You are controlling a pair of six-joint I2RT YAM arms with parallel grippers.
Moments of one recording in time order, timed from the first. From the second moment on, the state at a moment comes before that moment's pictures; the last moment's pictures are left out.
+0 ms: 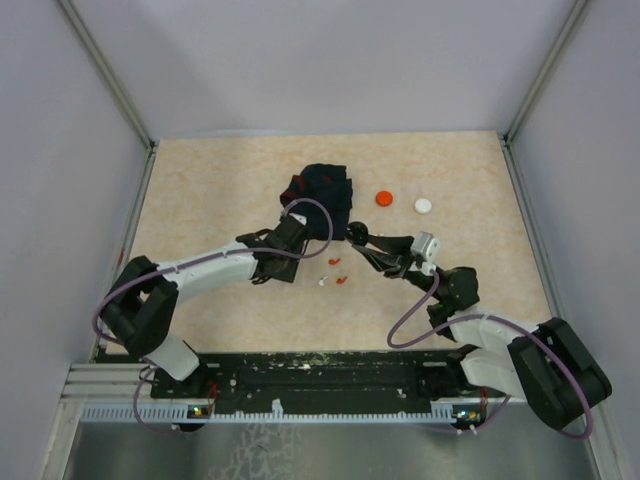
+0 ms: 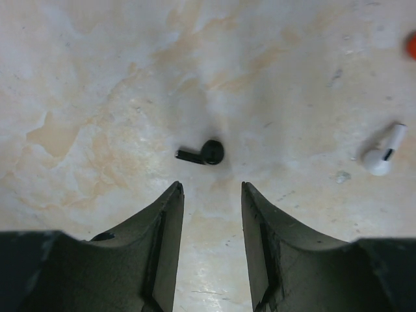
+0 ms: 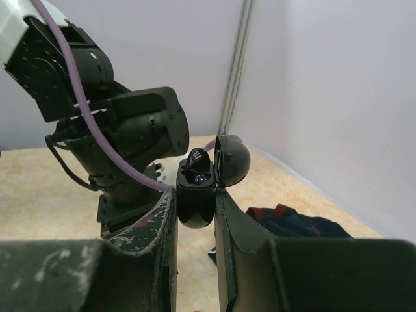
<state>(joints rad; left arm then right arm) -0.75 1.60 0.96 -0.49 -0.34 -0.39 0.49 1.11 0.19 1.44 -0.56 0.07</state>
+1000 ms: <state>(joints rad) -0.75 1.73 1.03 -0.46 -0.37 -0.37 0.49 1.07 0.19 1.41 -0.56 0.07</state>
